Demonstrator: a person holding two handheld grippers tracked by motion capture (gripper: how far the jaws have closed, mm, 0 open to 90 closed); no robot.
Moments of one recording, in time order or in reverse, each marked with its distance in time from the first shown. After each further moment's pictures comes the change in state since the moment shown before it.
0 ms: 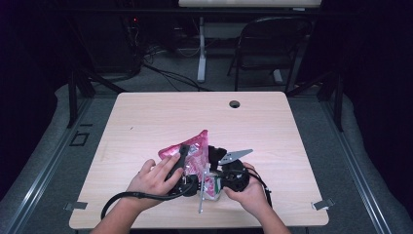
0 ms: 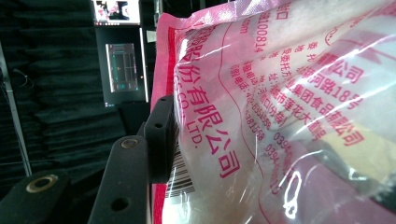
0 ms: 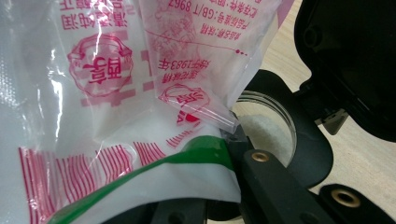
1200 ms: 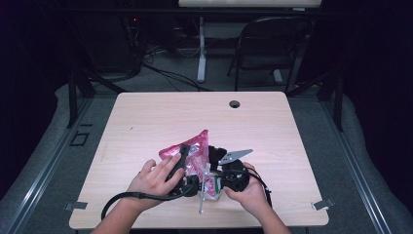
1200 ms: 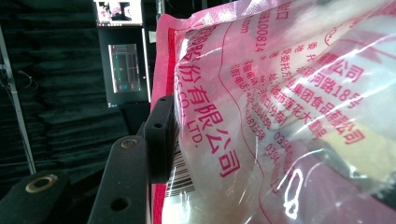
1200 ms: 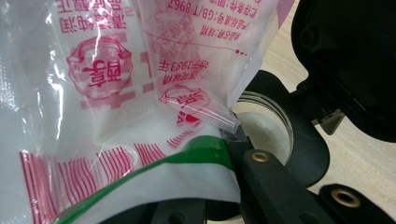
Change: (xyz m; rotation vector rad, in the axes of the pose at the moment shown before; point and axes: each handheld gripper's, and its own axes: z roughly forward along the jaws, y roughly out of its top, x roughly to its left) left arm 0.000 0.002 -0.001 -0.002 0.020 0.017; right arm 0.000 0.000 0.000 0.003 -0.008 -0.007
